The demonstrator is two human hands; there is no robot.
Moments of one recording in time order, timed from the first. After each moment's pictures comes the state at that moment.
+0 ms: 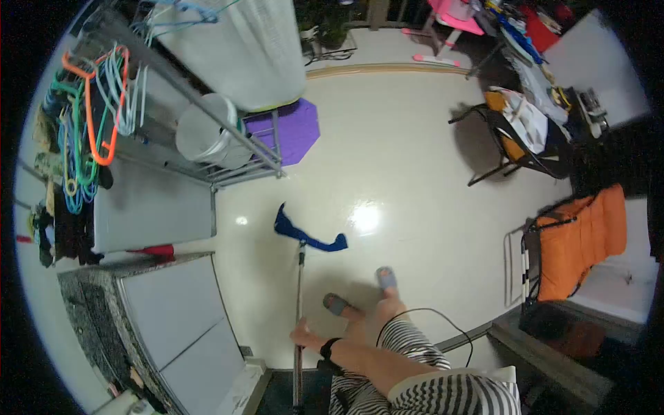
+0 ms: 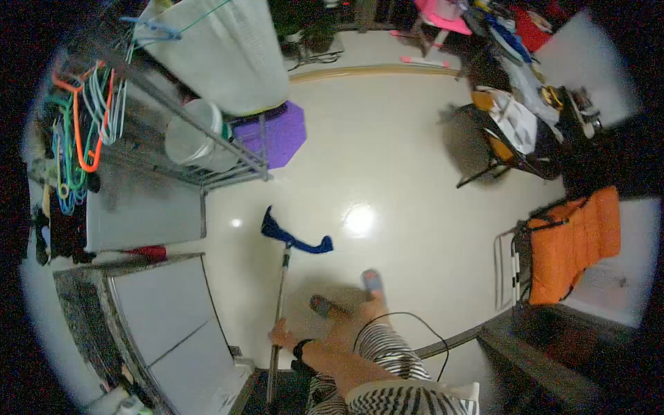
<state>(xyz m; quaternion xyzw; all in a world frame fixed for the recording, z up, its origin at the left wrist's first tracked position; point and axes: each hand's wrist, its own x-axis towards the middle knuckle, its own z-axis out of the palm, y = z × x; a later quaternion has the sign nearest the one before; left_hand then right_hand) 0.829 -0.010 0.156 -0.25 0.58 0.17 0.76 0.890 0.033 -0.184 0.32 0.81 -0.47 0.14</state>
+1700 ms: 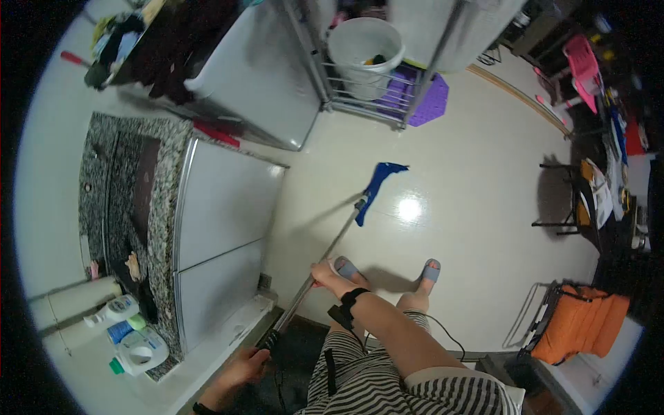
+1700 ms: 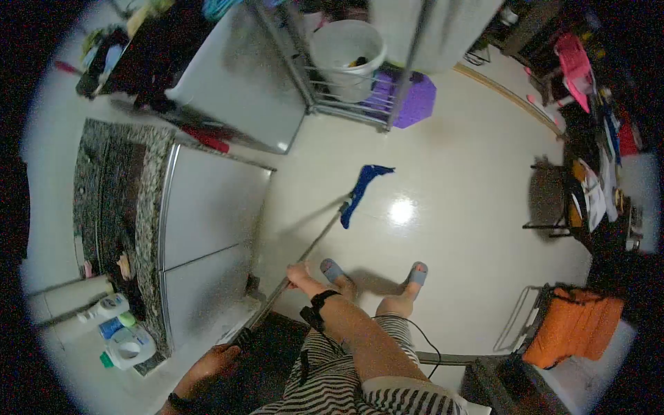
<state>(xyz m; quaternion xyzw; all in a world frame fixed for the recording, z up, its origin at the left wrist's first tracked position) 0.551 -0.025 0.174 0.09 0.75 -0.08 0.65 0.667 0.057 -0.209 0.27 0.83 -0.44 0.21</state>
